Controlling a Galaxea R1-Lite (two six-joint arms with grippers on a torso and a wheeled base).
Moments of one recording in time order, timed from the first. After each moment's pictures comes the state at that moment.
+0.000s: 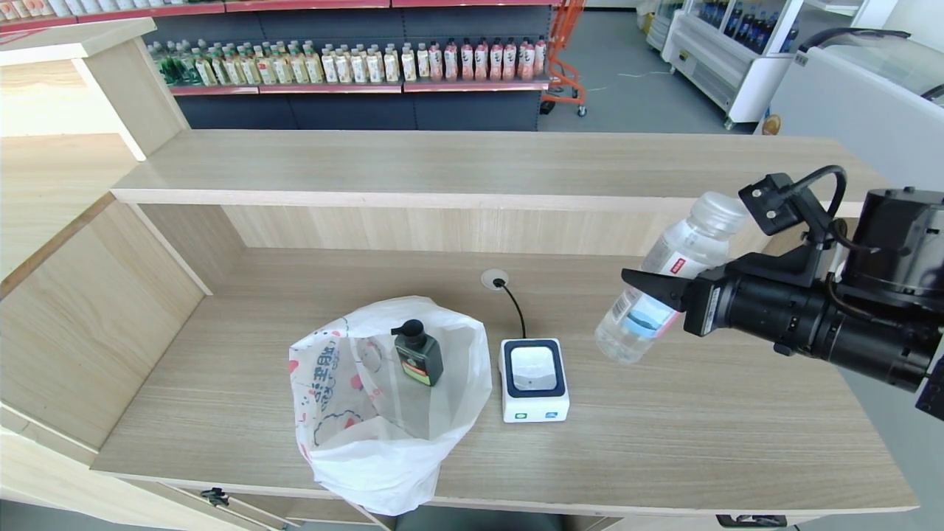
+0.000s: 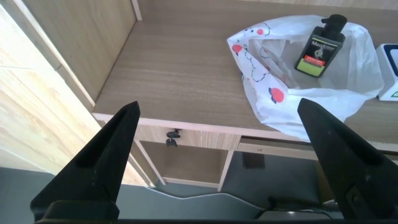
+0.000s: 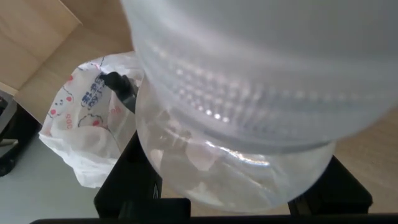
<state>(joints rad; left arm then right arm) 0.00 0.00 0.00 0.00 0.05 -0.01 0.38 1.53 -0.71 -0.73 0.23 0.01</state>
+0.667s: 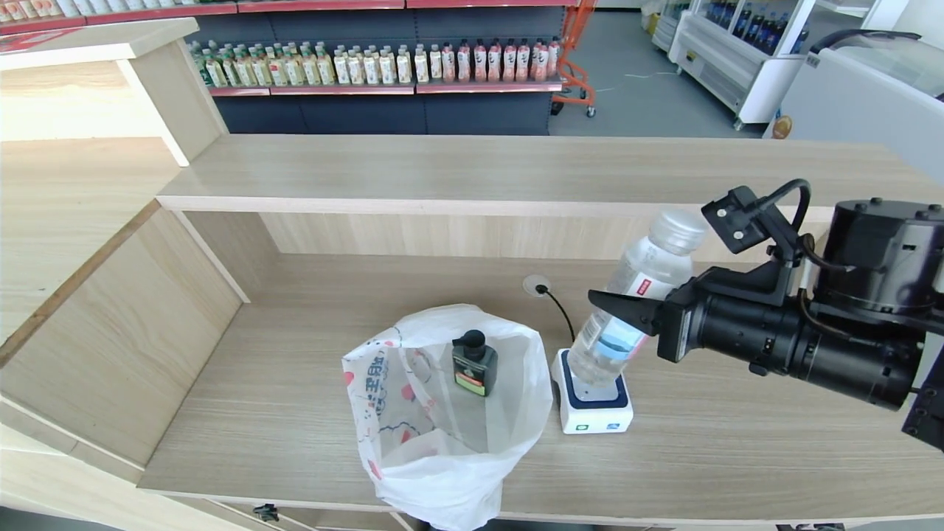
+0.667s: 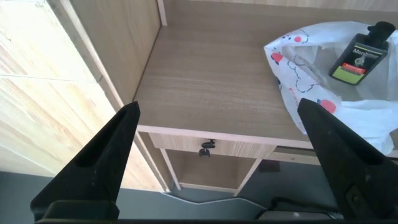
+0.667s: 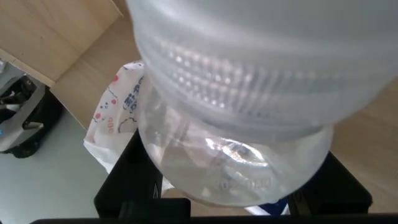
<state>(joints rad) 0.00 0.00 0.00 0.00 0.05 -0.01 0.50 1.54 -0.70 -0.73 0.24 -0.02</state>
